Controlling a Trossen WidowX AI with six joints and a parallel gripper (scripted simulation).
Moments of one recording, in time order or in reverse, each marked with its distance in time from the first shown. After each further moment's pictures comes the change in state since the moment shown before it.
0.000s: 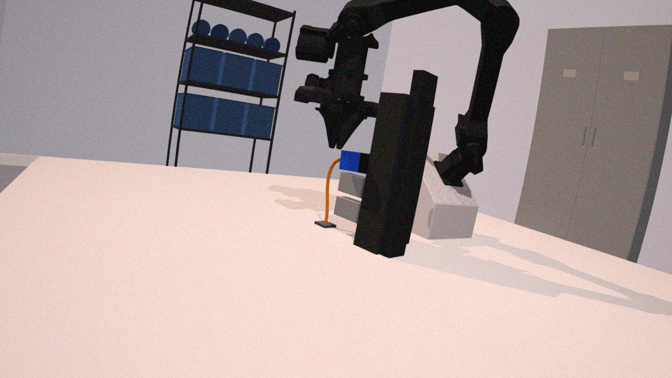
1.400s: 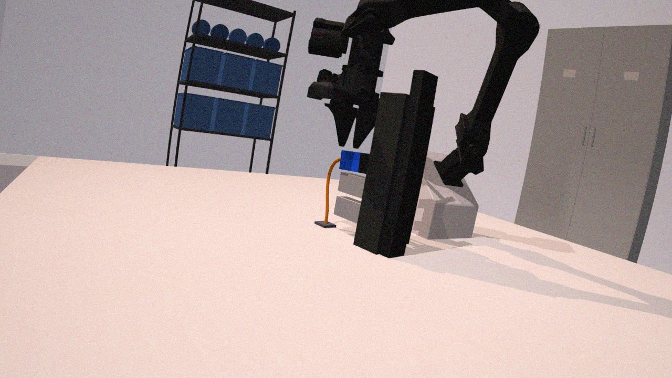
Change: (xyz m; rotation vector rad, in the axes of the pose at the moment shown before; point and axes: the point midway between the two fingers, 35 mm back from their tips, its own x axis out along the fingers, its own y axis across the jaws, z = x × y) arm -0.007 0.001 -0.035 -0.007 -0.006 0.003
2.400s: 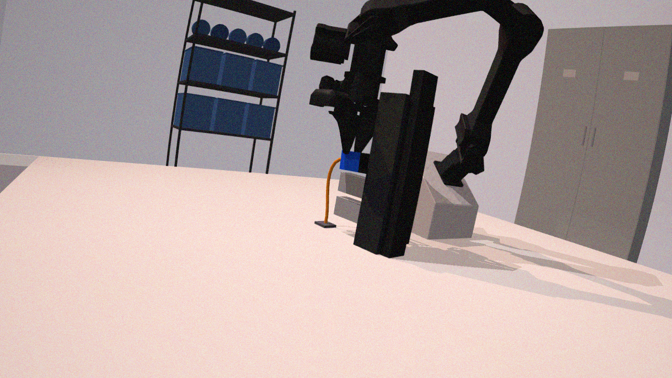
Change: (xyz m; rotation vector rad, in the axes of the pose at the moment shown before) arm 0.012 -0.002 -0.008 0.002 0.004 -0.003
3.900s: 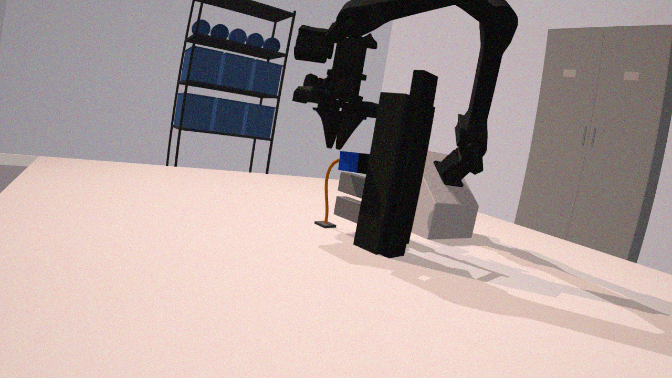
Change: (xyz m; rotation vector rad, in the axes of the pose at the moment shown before) arm -0.003 0.003 0.045 0.002 0.002 0.000
